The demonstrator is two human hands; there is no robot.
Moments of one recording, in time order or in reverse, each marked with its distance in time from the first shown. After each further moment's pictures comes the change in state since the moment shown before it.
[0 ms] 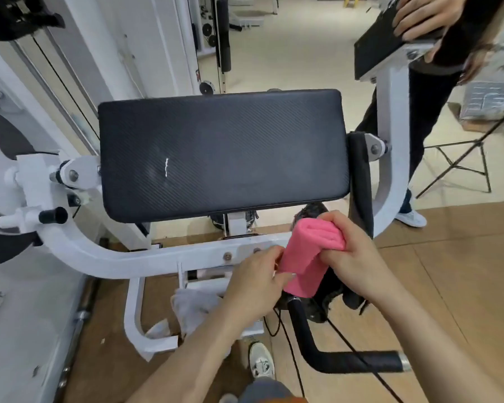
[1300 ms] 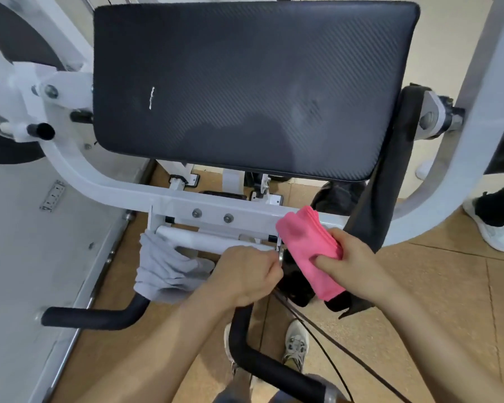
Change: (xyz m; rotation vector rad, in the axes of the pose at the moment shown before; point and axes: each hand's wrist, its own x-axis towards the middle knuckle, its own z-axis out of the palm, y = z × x) left_hand 0.067 0.025 0.113 0.449 -0.072 -0.172; right_hand 0.079 0.165 -0.077 -0.168 -0.537 0.198
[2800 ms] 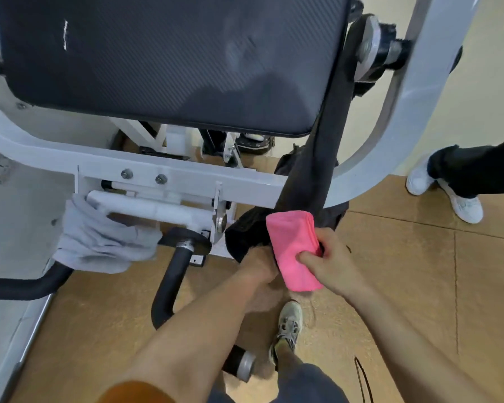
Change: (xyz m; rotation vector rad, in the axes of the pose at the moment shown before) left_hand 0.091 0.077 0.185 -0.176 -0.493 -0.246; right_hand -0.012 0.134 -0.003 0.068 0.036 -0.003
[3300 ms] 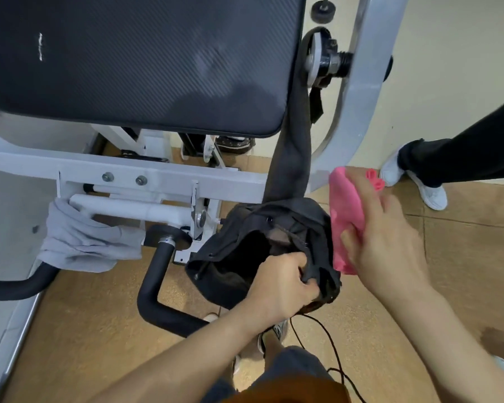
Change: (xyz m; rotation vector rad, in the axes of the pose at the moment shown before) left_hand -0.125 0.101 -0.016 -0.461 0.379 0.235; right_hand -0.088 -0.063 -0.101 -0.591 0.381 -0.068
